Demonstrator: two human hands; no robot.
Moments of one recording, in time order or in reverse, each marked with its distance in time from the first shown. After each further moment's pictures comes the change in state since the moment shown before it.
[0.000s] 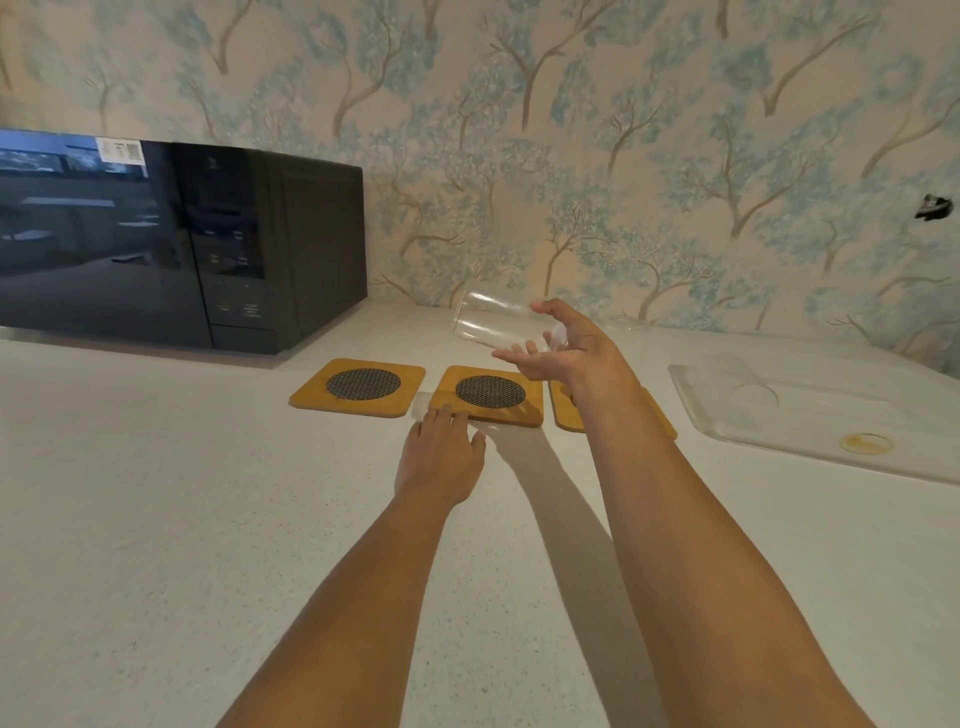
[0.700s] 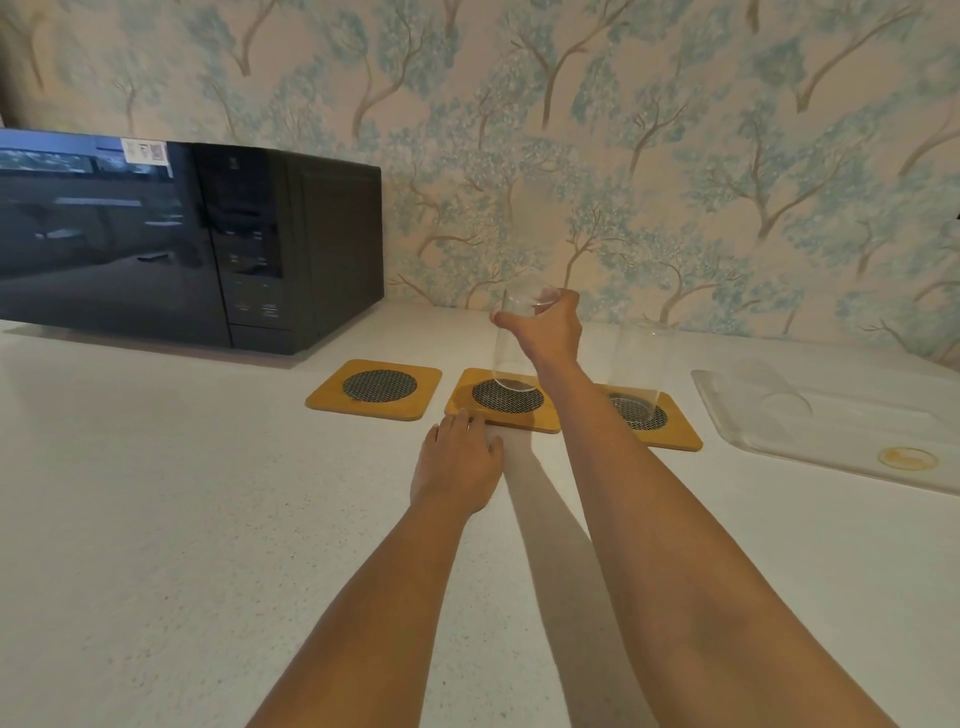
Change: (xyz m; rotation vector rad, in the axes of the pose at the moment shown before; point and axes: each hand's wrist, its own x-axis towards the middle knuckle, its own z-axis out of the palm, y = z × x) left_hand 0.002 0.001 0.003 0.001 0.017 -0.015; right_hand 0.050 0.029 0.013 -1.195 0.183 -0.855
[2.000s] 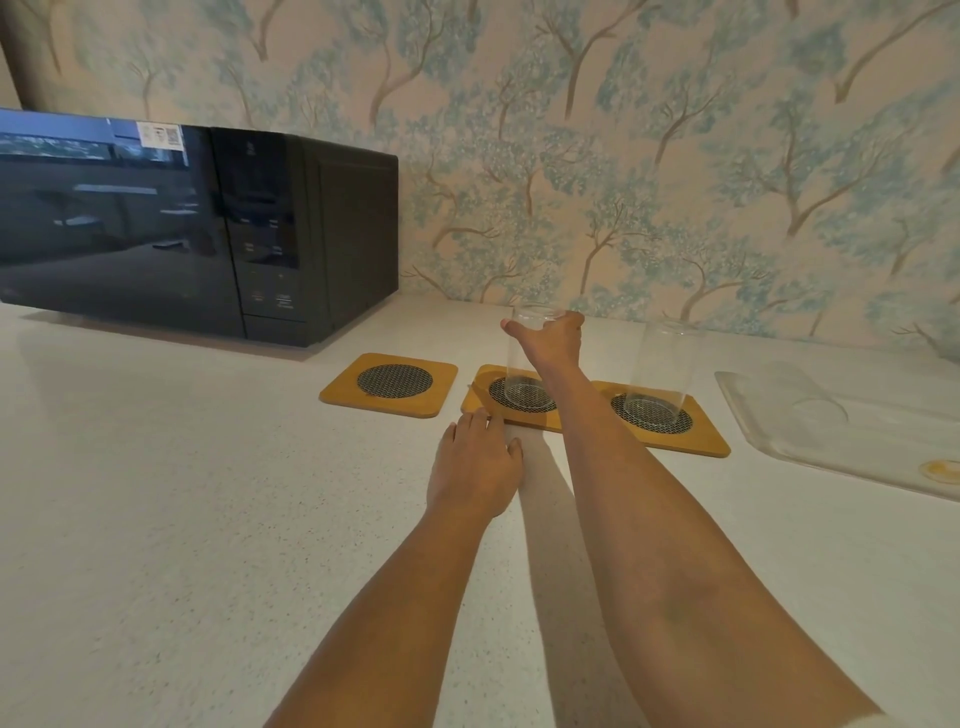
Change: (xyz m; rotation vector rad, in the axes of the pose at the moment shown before) left_hand -0.003 0.001 -0.003 -0.006 -0.037 -0.021; right_hand 0.019 0.029 0.030 -0.099 -0.050 0.105
